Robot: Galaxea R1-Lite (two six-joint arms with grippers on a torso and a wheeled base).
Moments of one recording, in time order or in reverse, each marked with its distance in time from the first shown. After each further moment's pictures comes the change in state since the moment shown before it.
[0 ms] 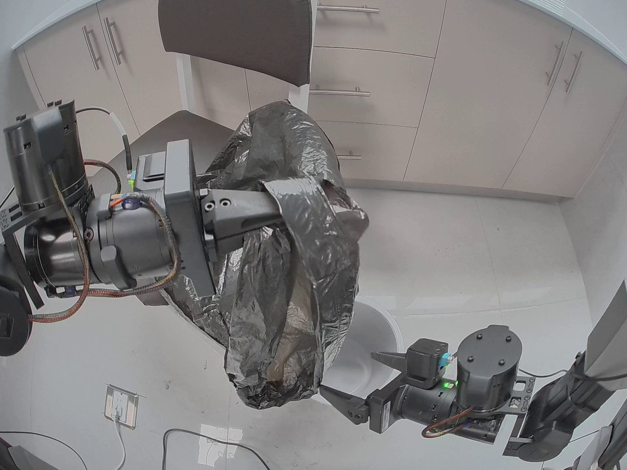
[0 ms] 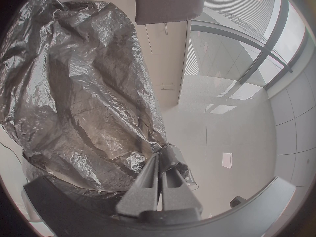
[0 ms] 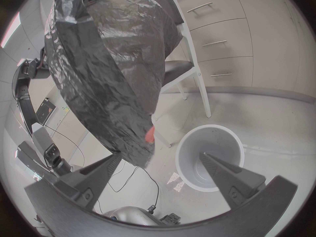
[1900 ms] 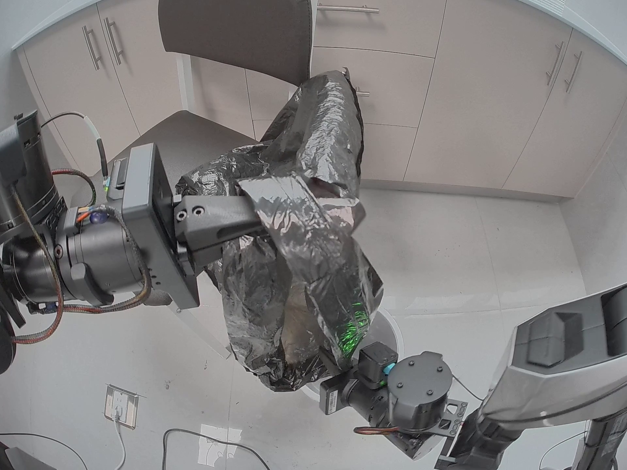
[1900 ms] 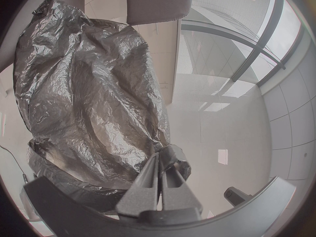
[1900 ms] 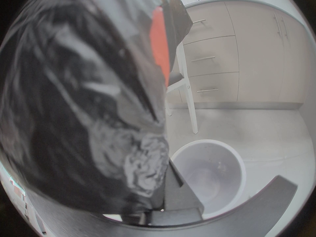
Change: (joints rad) left arm -0.019 -0.074 0.079 -0.071 -0.001 -0.013; right arm 0.078 0.315 -0.168 -0.295 -0.327 -0.061
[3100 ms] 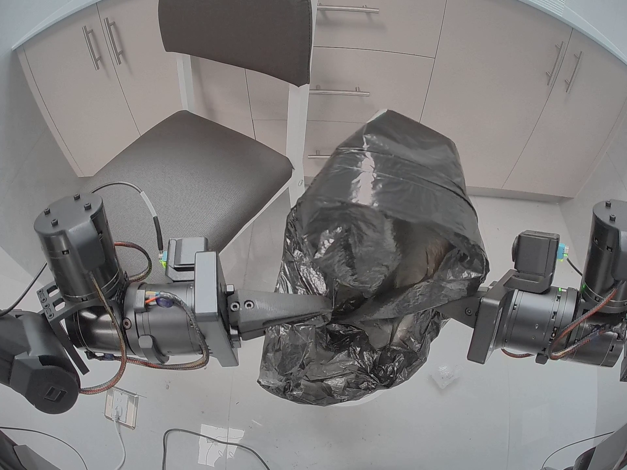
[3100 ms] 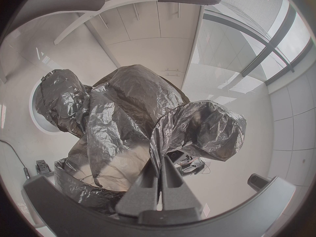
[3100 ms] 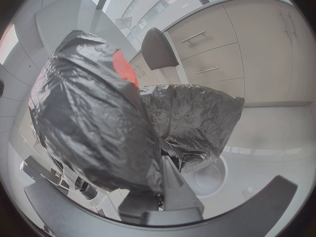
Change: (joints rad) left arm -0.011 0.172 0.215 -0.291 -0.087 0.011; right arm -0.178 -0.831 -0.108 0.996 0.414 0.108
